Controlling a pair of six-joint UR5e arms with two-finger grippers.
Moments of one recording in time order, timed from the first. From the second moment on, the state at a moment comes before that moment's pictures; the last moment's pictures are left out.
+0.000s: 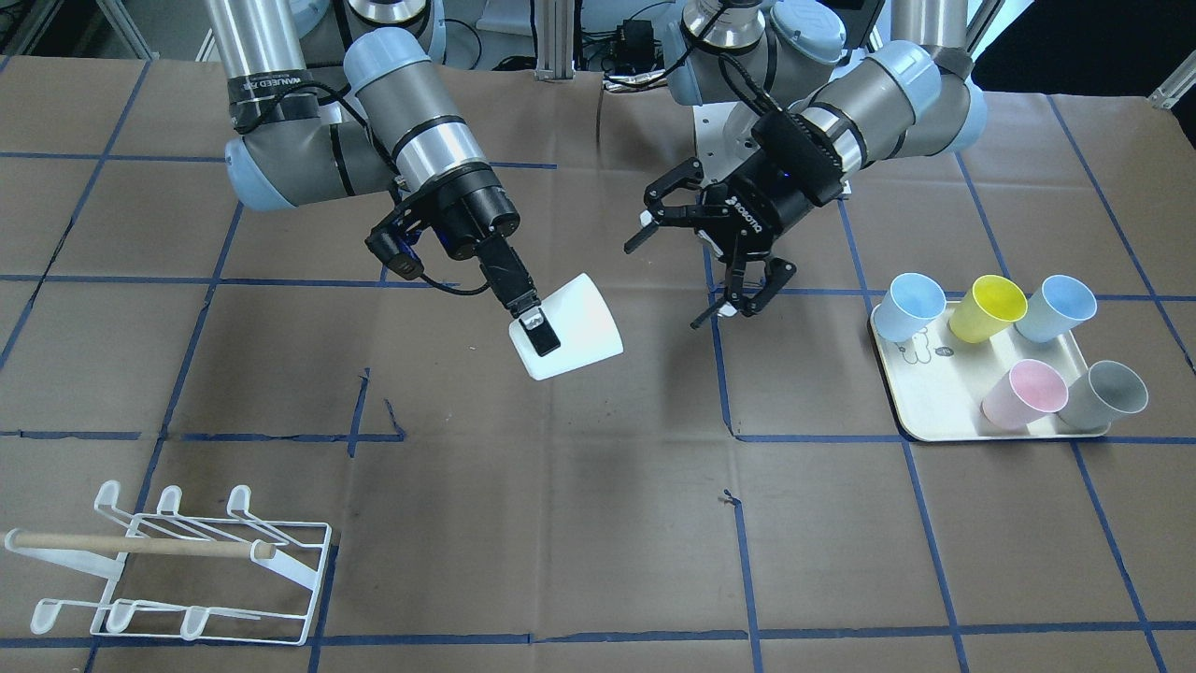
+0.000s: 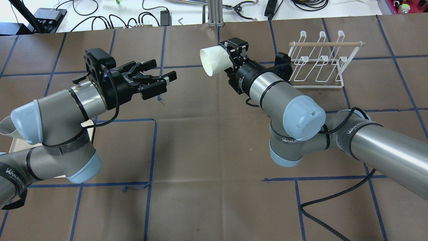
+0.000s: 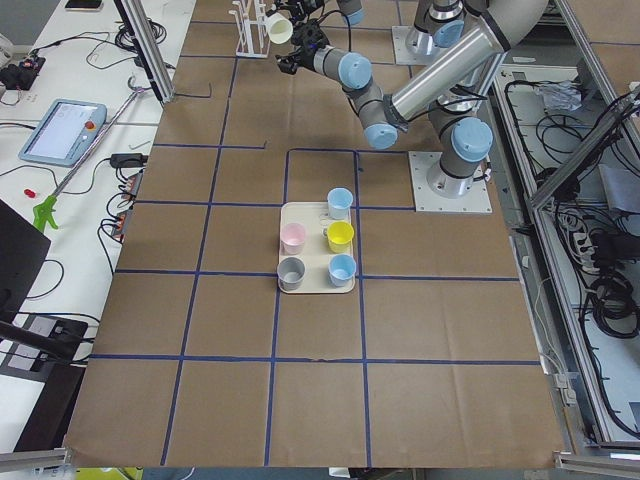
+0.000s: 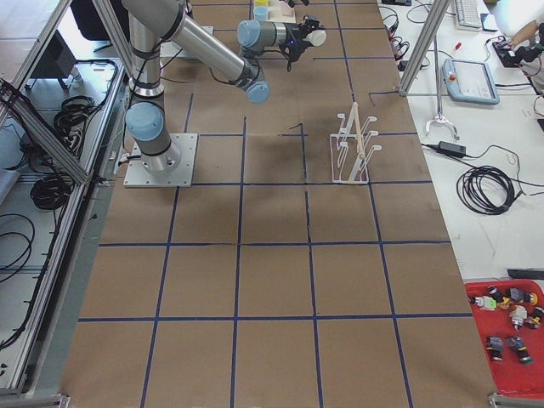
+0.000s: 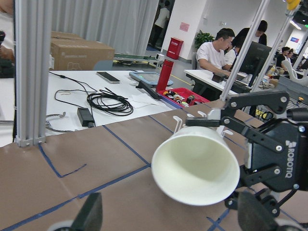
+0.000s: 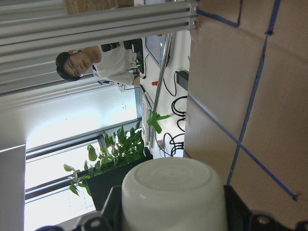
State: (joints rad) left arm -1.33 -1.64 -2.29 0.19 0.58 0.18; right arm 1.74 -1.27 2.11 -3.64 -1.29 1.54
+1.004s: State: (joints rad) left arm -1.52 -1.67 -1.66 -1.13 1.45 -0.04; right arm 1.51 -1.22 1.97 -3.67 -1.48 0.51
